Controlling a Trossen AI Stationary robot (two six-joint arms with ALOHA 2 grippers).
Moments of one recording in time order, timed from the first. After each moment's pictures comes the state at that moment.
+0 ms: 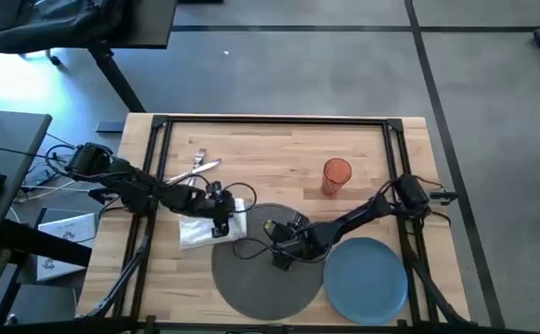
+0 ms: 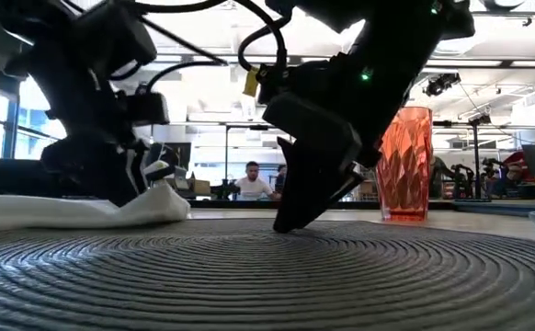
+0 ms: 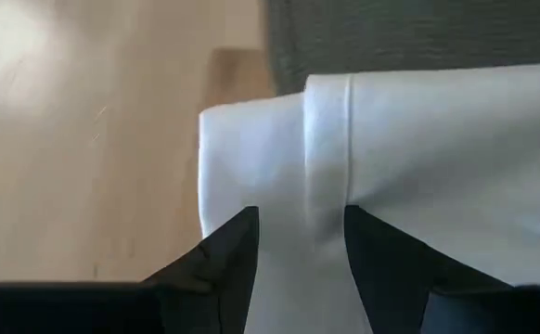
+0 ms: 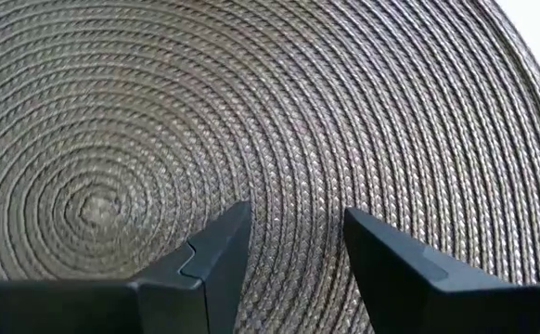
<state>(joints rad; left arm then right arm) -0.19 1.47 0.56 -0.23 -0.35 -0.32 0.39 2.10 1.33 -0.42 0.39 0.70</state>
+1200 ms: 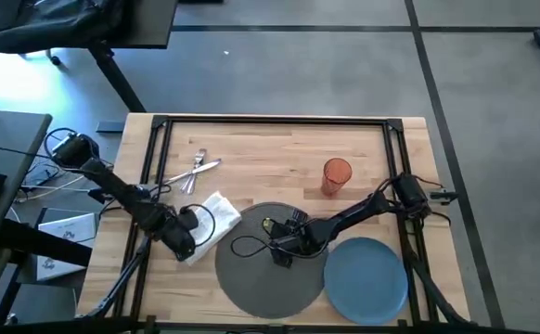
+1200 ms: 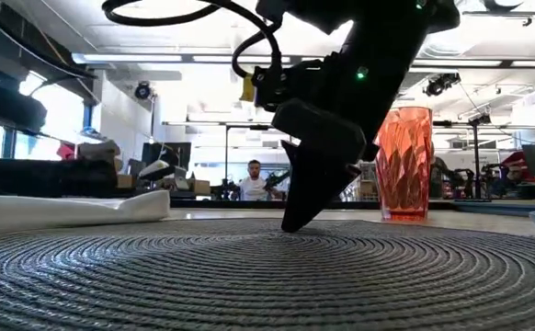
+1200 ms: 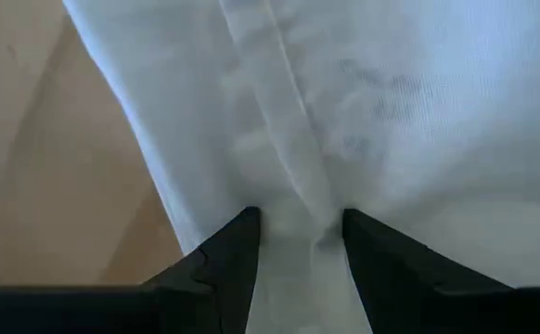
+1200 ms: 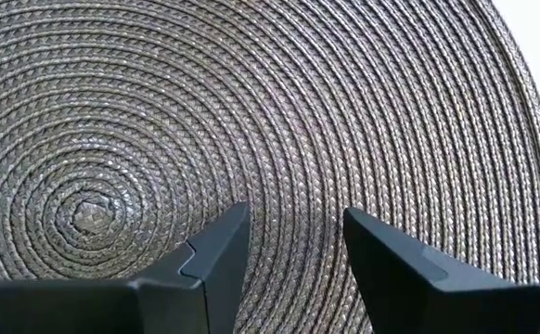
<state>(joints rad) -0.70 1.24 0.51 -0.69 -0.09 -1.27 0.35 2.10 1.38 -0.52 0.36 0.60</state>
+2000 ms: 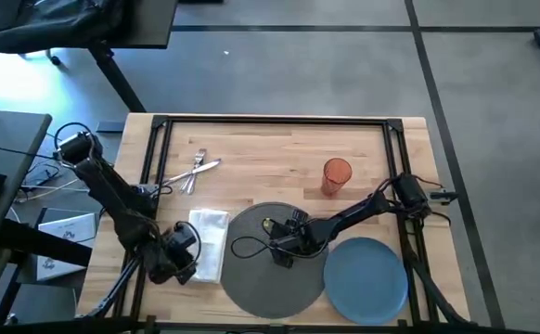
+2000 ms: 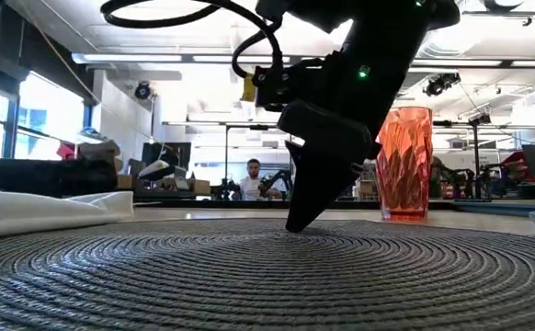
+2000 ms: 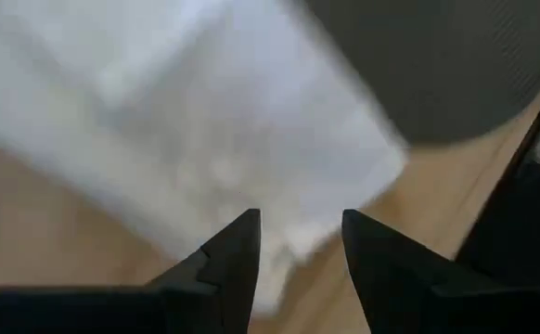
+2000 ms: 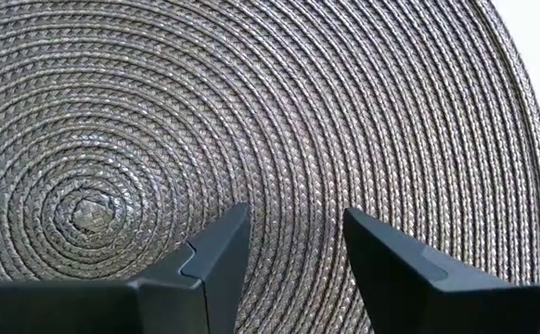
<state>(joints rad) -0.91 1.26 0.73 -0.63 -0.38 -1.48 0.35 2.10 1.39 -0.55 0.36 0.58</state>
